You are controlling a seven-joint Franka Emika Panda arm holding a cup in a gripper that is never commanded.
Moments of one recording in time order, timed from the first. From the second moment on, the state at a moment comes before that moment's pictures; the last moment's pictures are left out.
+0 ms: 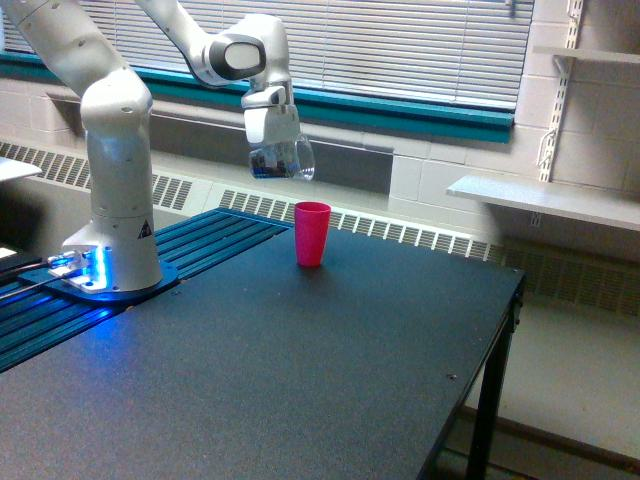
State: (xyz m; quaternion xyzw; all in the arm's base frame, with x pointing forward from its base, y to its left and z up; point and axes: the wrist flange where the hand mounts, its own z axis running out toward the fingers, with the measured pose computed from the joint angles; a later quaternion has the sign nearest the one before) arm 0.160 0.279 0.328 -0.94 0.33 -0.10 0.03
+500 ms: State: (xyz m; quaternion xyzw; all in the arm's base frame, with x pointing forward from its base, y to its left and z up) arm 0.136 0.286 0.308 -0.94 0.33 -0.08 0.03
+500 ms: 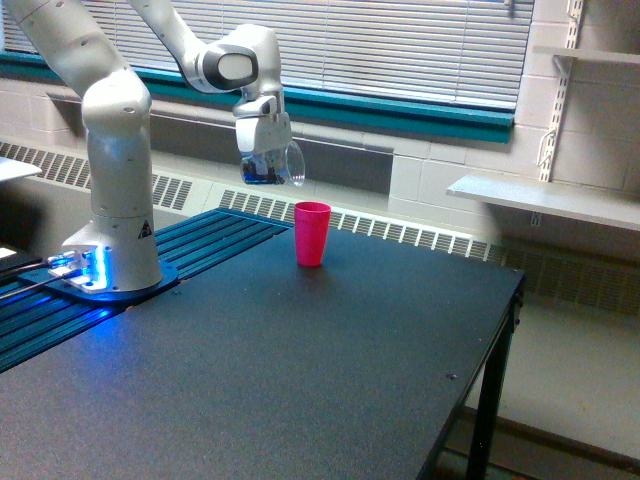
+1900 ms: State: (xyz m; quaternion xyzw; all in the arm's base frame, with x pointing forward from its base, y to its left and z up) arm 0.185 0.292 0.280 -0.94 0.34 -0.05 0.04
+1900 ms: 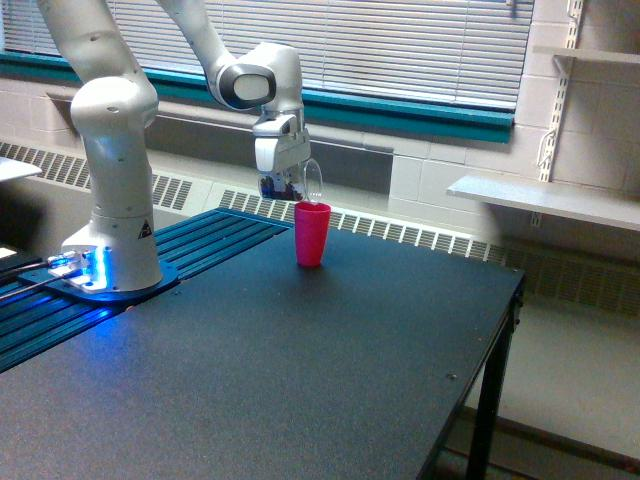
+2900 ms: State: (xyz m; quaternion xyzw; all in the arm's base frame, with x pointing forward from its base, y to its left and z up) arm 0.192 0.311 0.316 -0.94 0.33 -0.06 0.05
